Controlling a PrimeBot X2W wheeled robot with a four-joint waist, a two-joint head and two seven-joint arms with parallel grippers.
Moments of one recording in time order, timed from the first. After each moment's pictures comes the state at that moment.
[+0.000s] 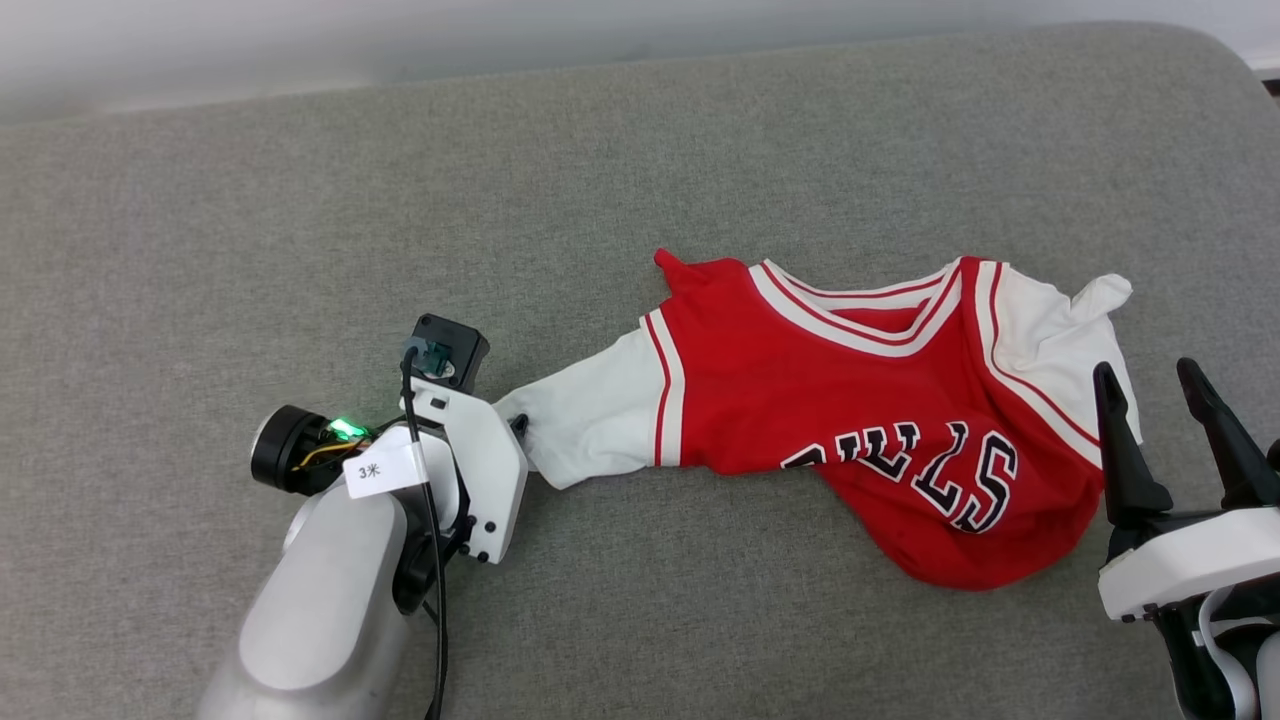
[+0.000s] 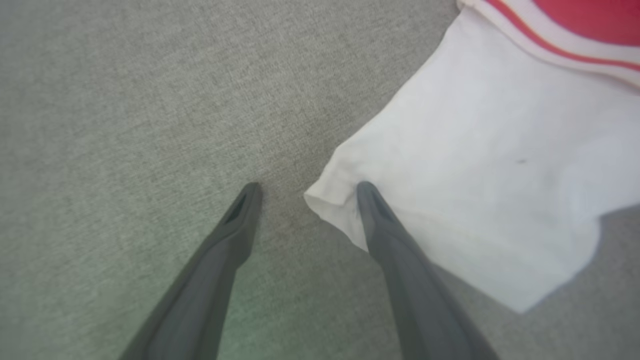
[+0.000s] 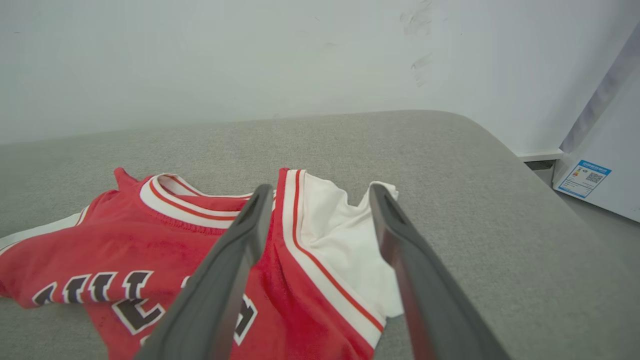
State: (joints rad) left arm -0.49 0.20 -0.31 0.38 -0.20 -0.10 0.56; right arm -0.11 -0.16 -0.12 -0.02 0.24 0.13 0.00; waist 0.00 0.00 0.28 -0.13
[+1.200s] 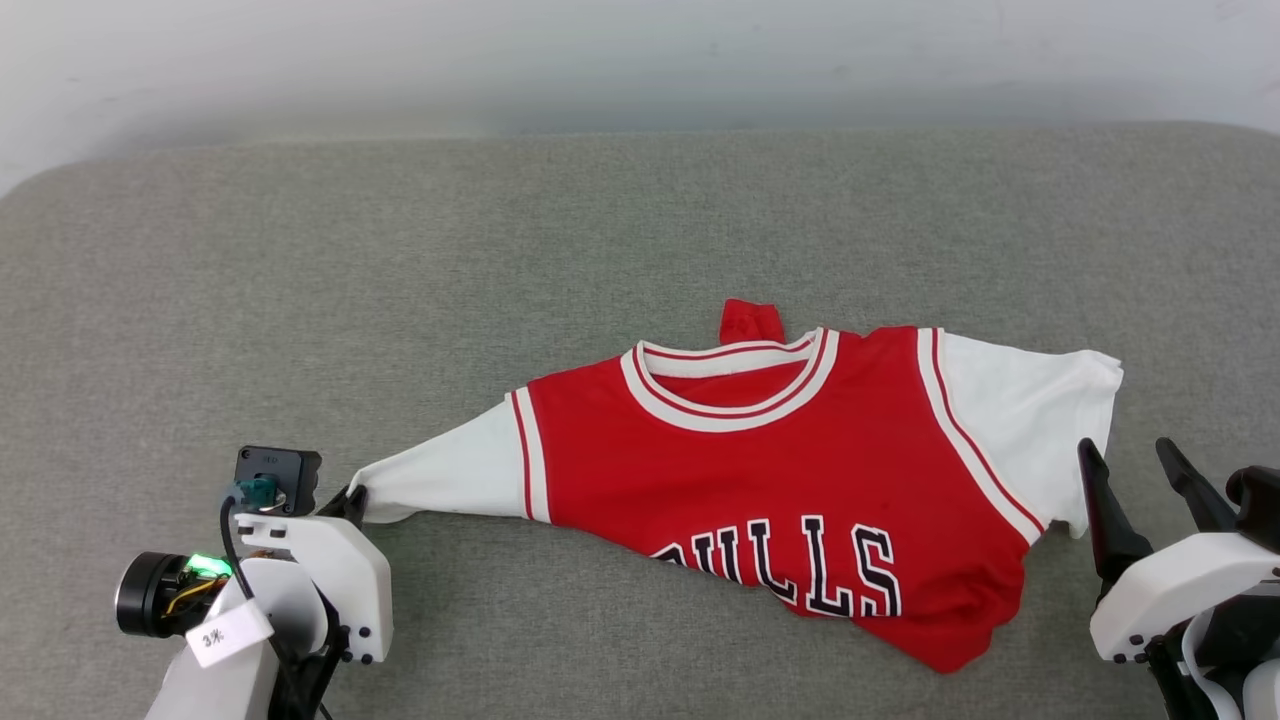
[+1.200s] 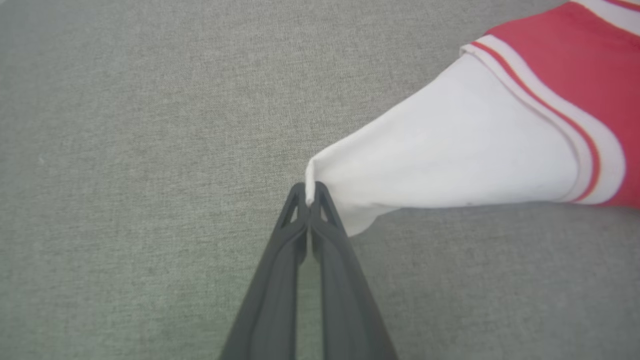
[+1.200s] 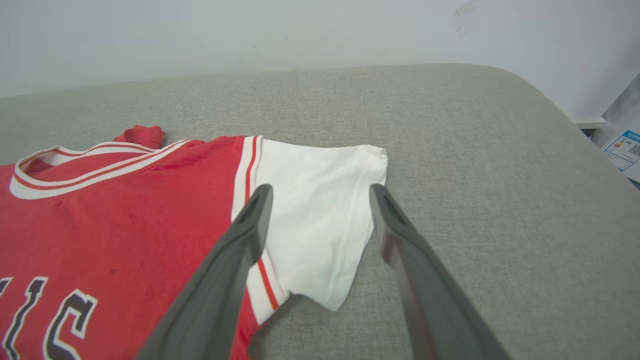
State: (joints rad) left arm -0.24 0.33 -0.18 0.30 -0.31 0.01 0.29; right arm -0.08 -0.13 -0.16 0.07 0.18 0.13 0.13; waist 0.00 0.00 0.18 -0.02
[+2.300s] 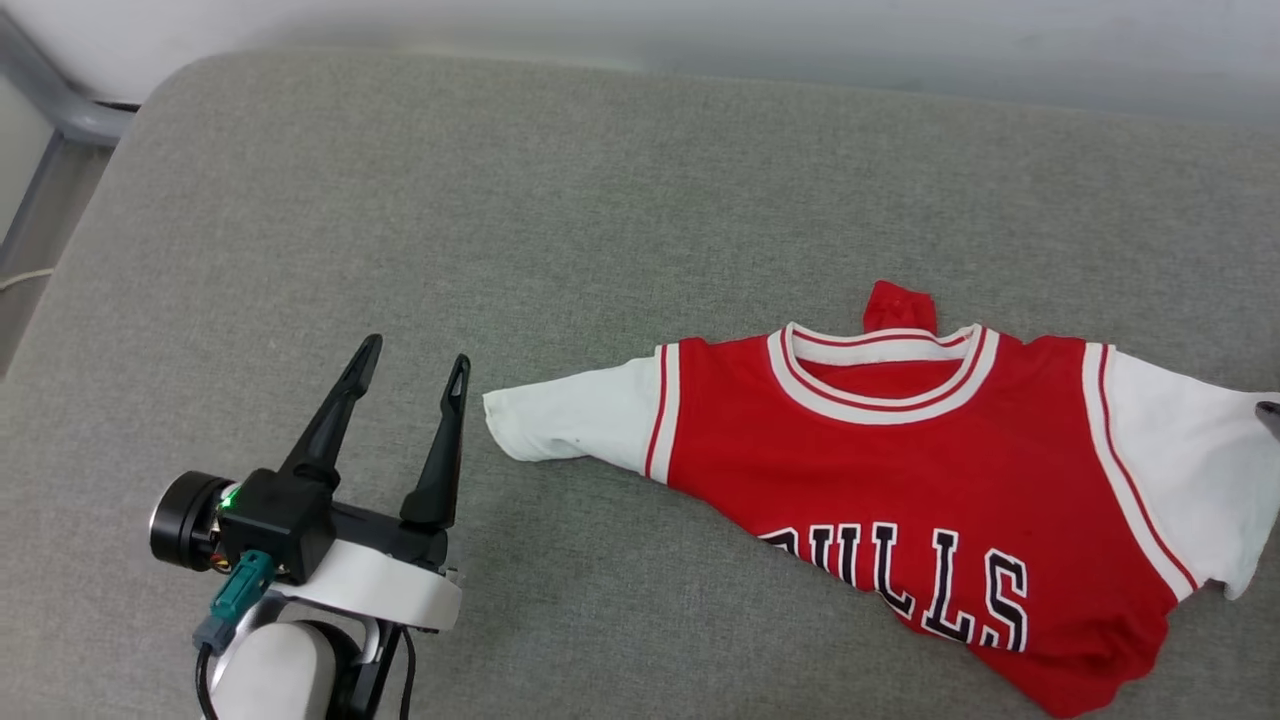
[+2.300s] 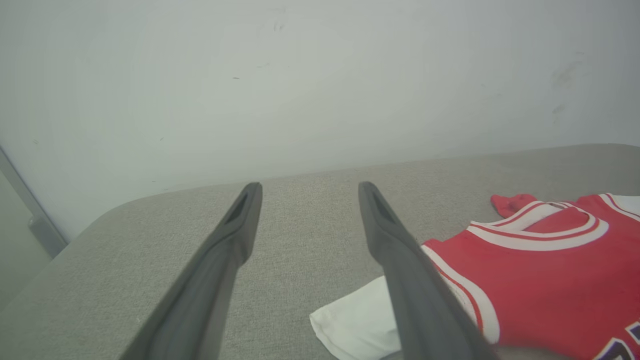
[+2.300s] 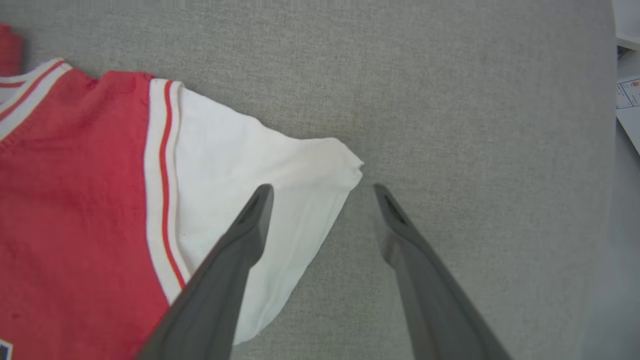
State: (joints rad) left arm -0.17 0.25 -0.19 0.00 -0.21 -0.05 -0.26; right arm -0.42 -0.46 -0.16 0.17 0.31 0.13 1.02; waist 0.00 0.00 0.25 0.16
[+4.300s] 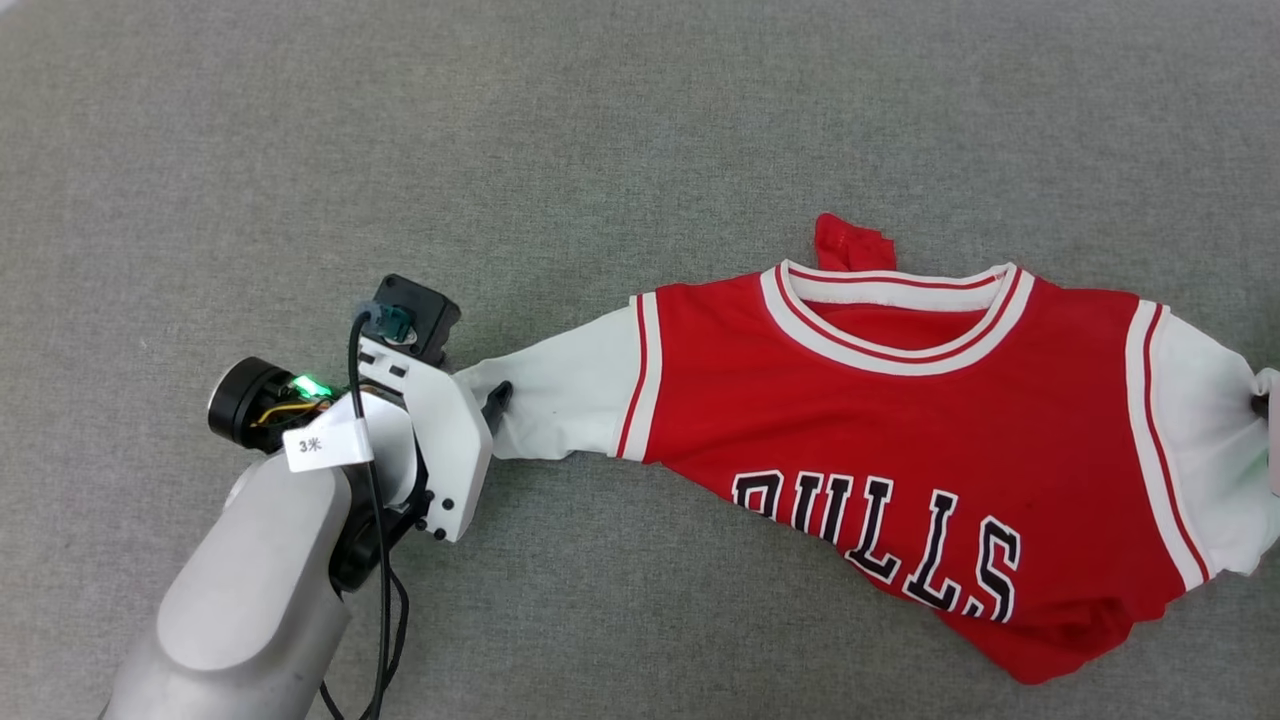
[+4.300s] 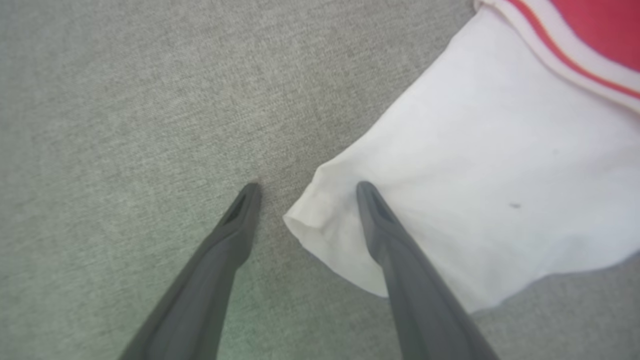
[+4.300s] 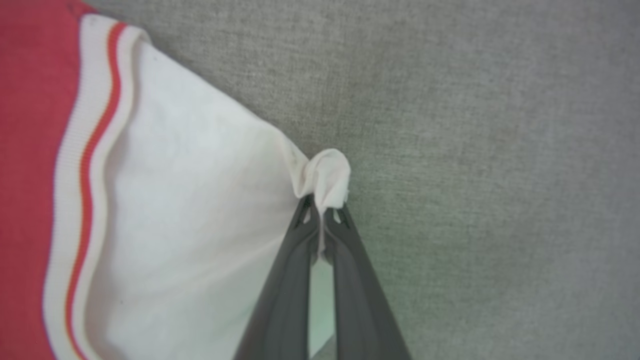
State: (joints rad) left arm -0.54 0.37 -0.45 0.27 -0.38 -0.10 0.58; right arm -0.47 -0.52 -0.02 0.33 0.37 0.13 0.88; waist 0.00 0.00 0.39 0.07
